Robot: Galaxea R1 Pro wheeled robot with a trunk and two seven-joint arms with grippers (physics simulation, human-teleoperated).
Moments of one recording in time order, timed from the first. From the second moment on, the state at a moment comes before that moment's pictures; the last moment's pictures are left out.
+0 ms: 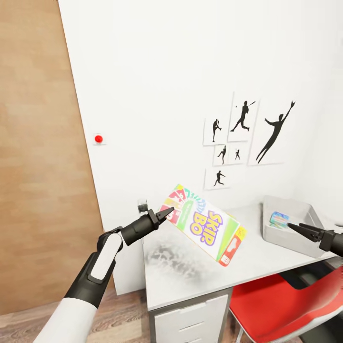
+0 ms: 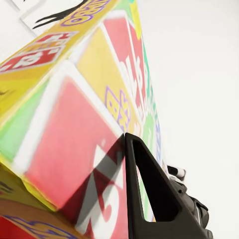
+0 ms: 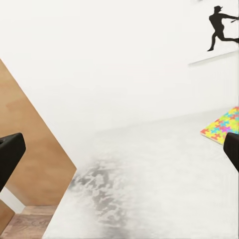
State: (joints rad) left arm -0.60 -0.09 -0.10 -1.16 0.93 0.73 -0.62; right arm -0.38 -0.35 -0.74 -1.61 0.01 0.94 1.31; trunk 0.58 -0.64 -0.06
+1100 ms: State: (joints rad) left arm -0.60 -0.09 -0.10 -1.15 0.92 0.73 -0.62; right arm -0.38 -0.35 -0.74 -1.61 0.01 0.94 1.31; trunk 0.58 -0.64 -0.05
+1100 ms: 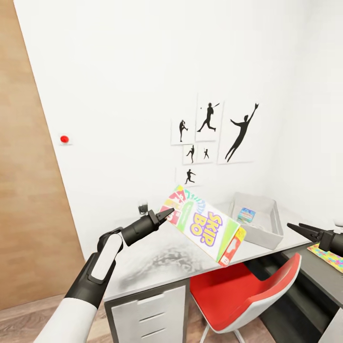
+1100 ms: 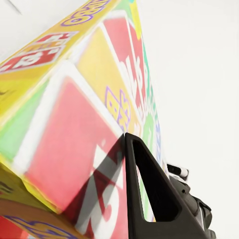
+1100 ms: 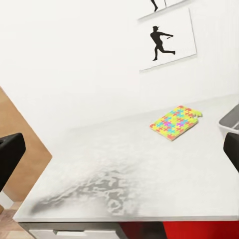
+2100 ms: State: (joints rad) left arm -0.58 -0.09 -0.10 -1.16 0.92 0.72 -0.61; right arm -0.38 -0.35 -0.71 -1.61 0.01 0.94 1.32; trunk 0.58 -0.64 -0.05
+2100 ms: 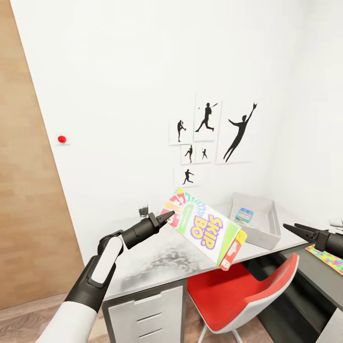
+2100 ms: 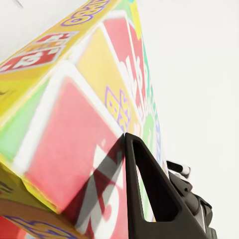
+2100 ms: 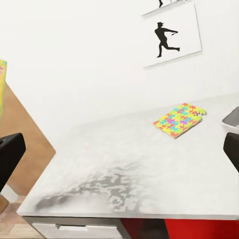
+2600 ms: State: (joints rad) left arm -0.57 -0.09 -0.10 -1.16 0.92 0.68 -0.60; right arm -0.38 -0.32 -0.70 -1.61 0.01 0.94 1.32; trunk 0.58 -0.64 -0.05
